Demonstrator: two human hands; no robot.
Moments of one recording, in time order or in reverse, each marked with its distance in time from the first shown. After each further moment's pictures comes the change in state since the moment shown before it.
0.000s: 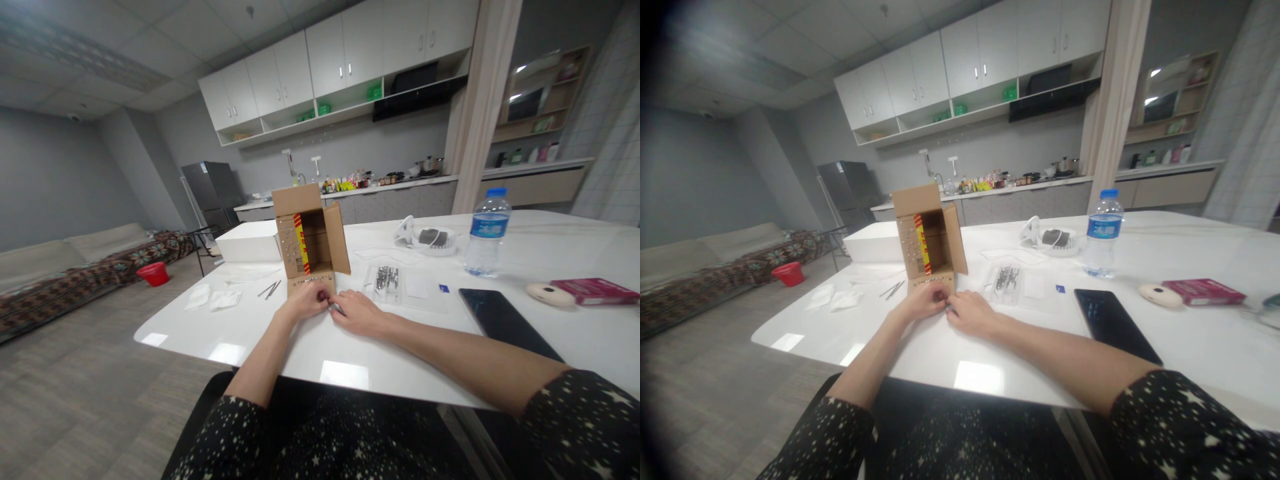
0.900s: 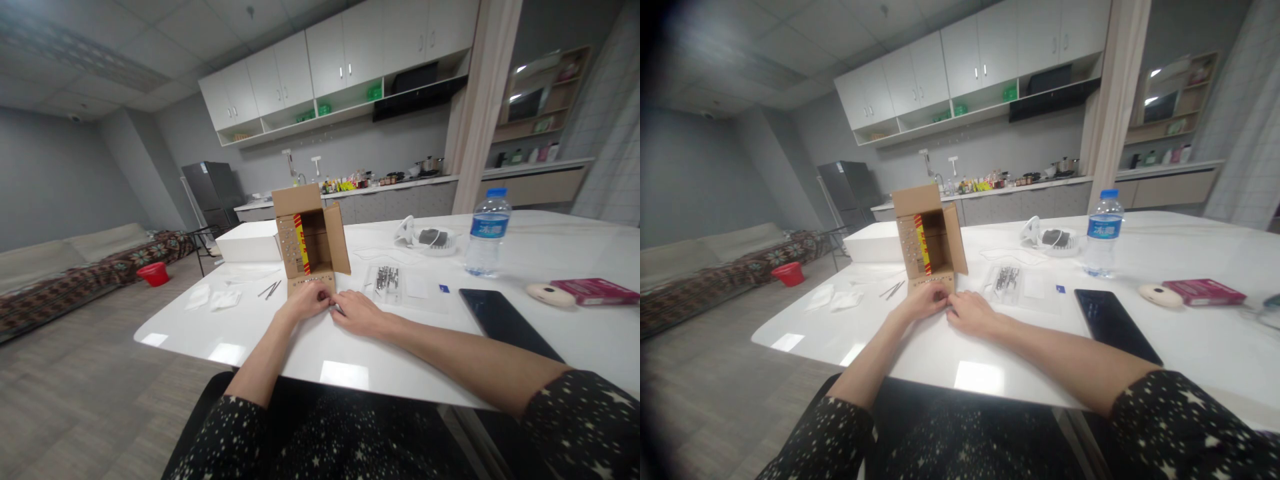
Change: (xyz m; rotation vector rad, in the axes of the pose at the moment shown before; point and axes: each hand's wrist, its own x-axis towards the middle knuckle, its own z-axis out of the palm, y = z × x) left_hand 0.000 0.003 0.000 0.060 0.019 0.016; right_hand -0.001 -0.001 -0.002 0.006 -0.010 0.008
